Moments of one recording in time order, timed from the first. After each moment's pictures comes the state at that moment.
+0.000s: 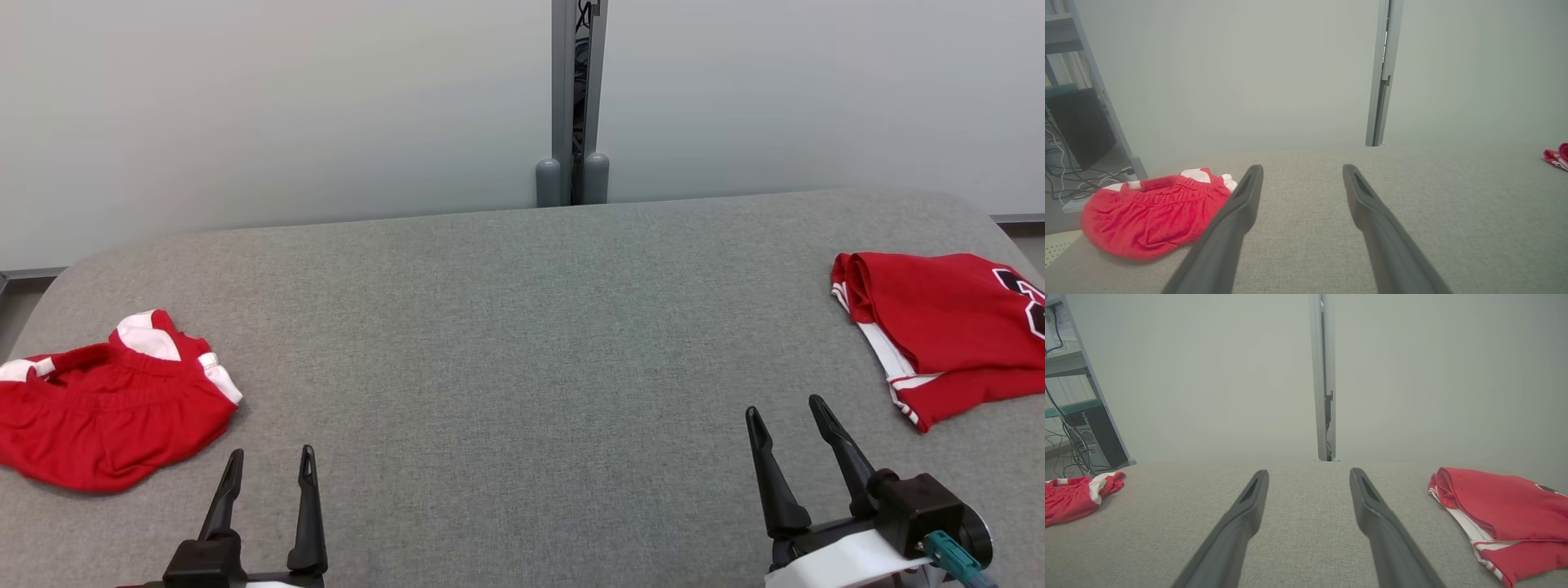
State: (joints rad) left arm 0.12 0.05 -0.06 0.12 -0.11 0.09 -0.26; right arm -0.01 -0.05 0.17 0.17 0.17 0.13 -0.26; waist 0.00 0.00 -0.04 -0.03
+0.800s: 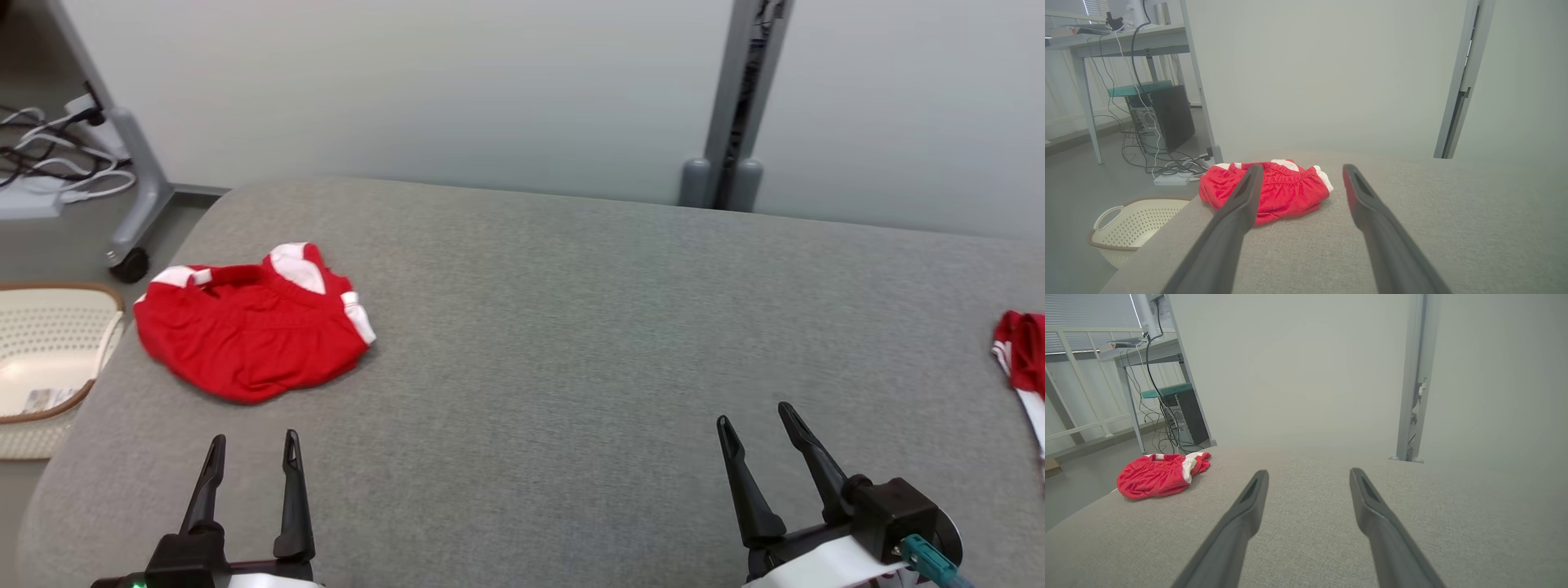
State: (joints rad) left arm 0.11 0.05 -0.03 0.07 -0.11 0.10 -0.26; right arm -0.01 -0.05 0.23 0.17 0.20 0.13 -0.26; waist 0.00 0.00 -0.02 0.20
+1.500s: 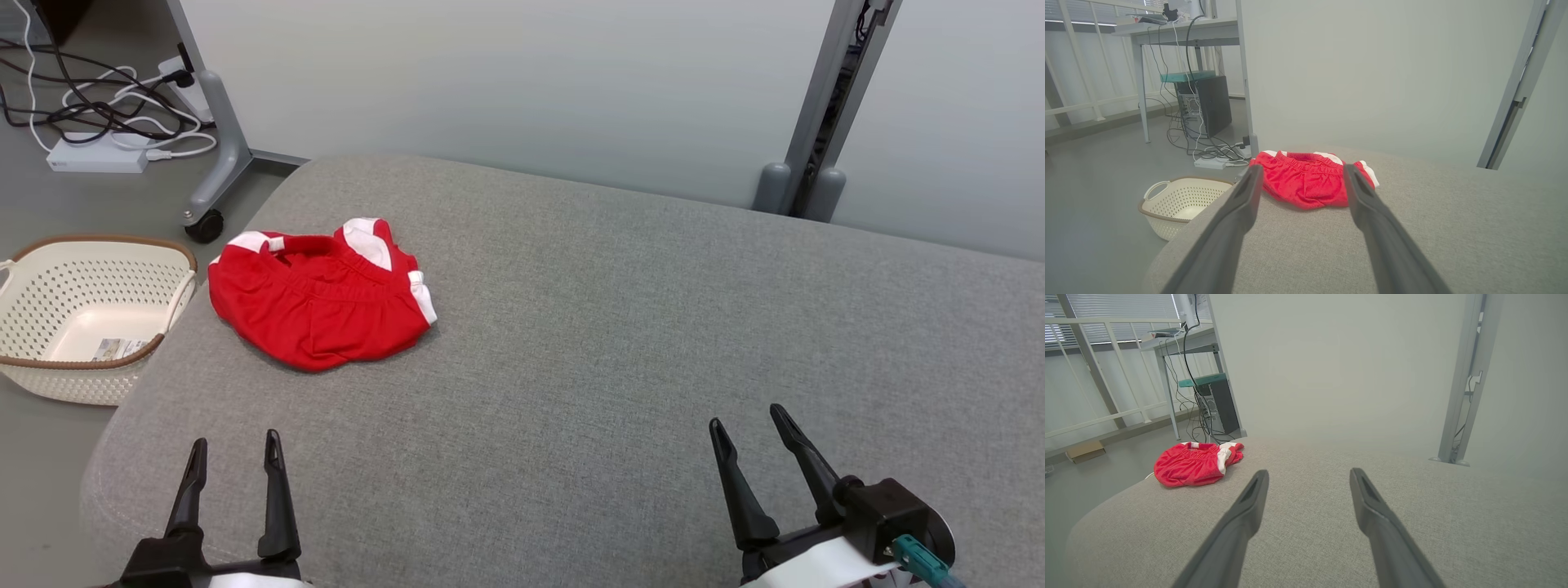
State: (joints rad) left arm 0.12 0.05 -0.01 0.06 -0.15 0.11 -0.26; right arm -0.02 -0.05 0.25 0.18 0.20 0.13 -0.26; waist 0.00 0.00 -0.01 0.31
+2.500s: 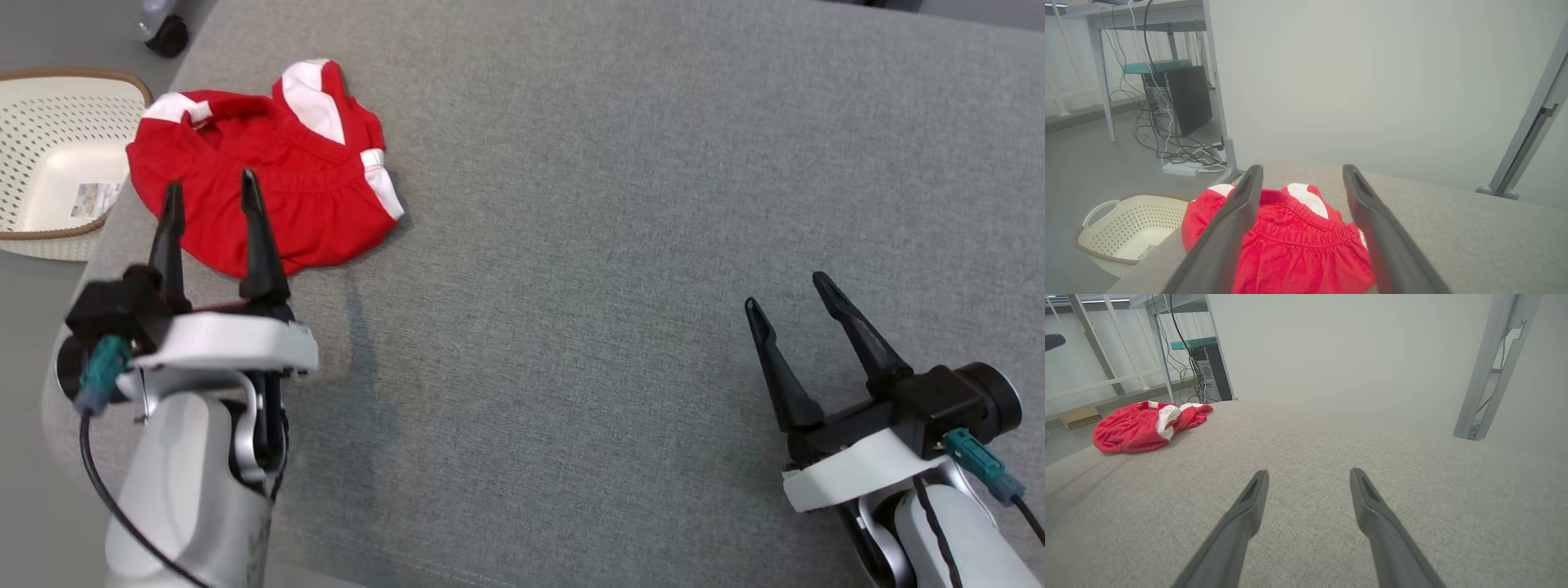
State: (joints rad) left arm -0.41 0.05 -0.02 0.28 -0.28 0.09 -0.26; right arm -0.24 -0.20 0.28 0.15 0.18 0.13 -0.26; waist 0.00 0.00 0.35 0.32
